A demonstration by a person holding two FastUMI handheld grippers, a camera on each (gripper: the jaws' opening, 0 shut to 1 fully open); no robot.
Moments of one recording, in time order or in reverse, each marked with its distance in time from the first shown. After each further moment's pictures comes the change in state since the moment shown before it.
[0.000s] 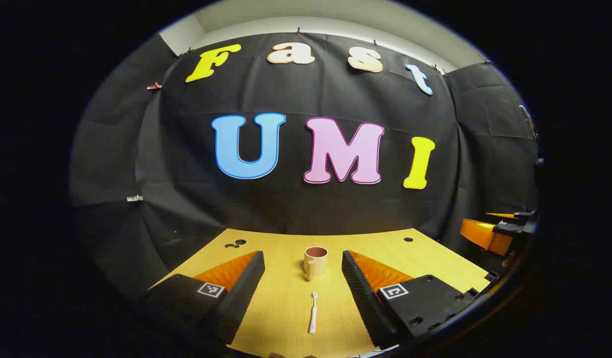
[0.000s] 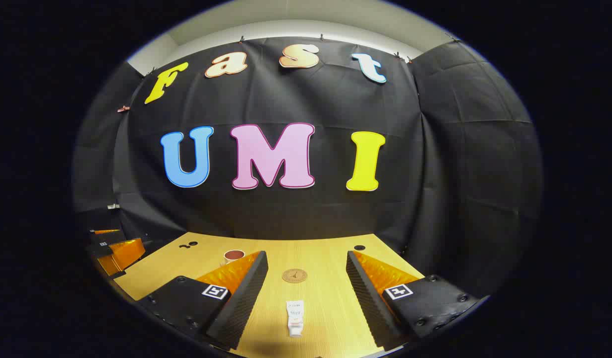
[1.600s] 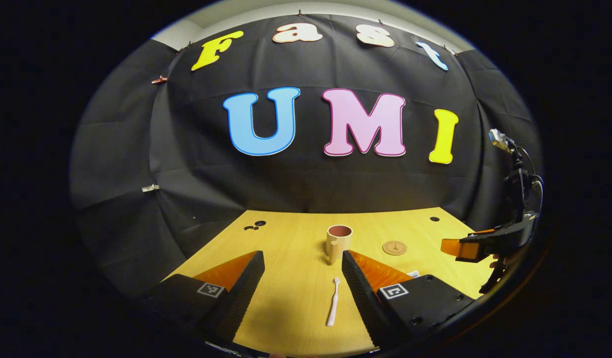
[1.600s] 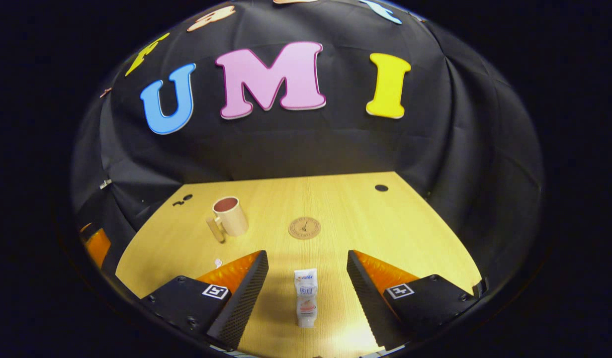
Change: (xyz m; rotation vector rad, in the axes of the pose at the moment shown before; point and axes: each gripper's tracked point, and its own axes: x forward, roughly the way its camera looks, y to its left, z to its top) left arm 0.027 0.030 -0.047 0.025 0.140 0.156; right arm 0.094 0.022 -0.142 0.023 0.483 0.047
